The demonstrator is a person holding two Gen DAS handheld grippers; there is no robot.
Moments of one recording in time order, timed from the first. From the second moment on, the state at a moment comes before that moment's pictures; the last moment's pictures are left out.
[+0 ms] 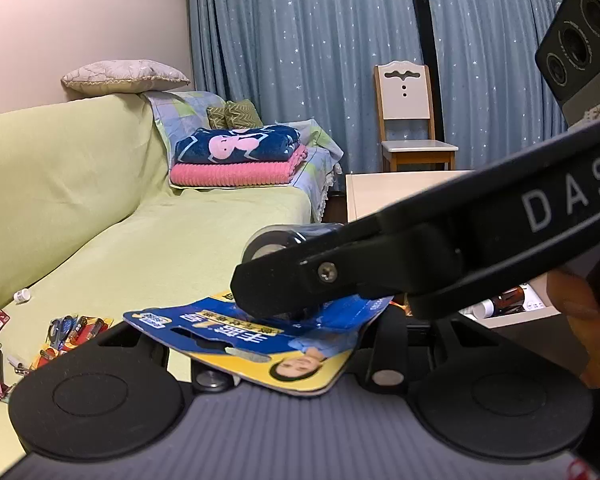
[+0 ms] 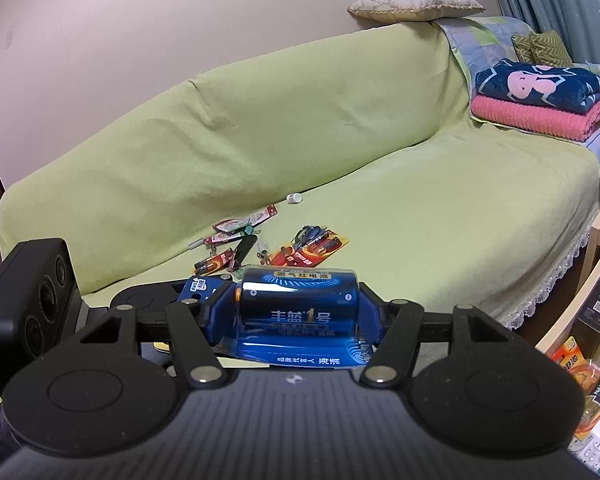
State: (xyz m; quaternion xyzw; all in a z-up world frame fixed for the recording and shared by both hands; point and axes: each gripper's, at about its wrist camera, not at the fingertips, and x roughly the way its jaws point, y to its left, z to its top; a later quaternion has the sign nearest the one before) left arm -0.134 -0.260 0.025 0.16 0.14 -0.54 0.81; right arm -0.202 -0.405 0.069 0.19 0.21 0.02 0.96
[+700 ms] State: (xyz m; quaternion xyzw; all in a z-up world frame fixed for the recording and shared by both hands) left arm -0.160 -0.363 -0.012 0.22 0.19 -0.63 0.72; right arm -0.259 -0.492 0.014 0.28 0.22 -0.10 0.93
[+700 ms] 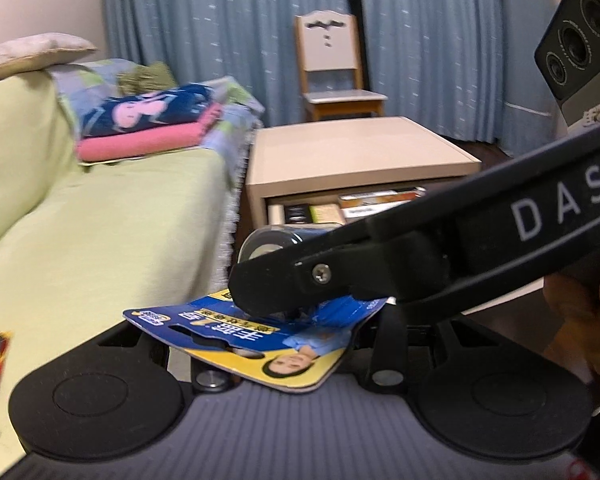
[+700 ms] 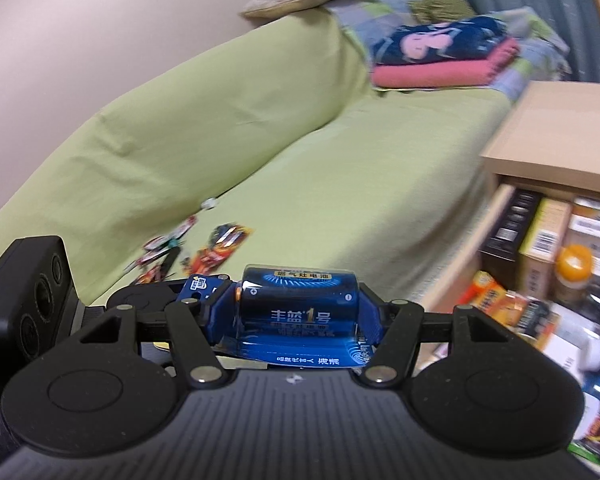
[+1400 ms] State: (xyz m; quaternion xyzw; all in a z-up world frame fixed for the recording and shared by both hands) left arm -0.196 -0.445 -0.049 0.27 0.21 -0.70 0.63; right arm -0.313 -0.548 -0.022 0.35 0.21 -0.21 0.89
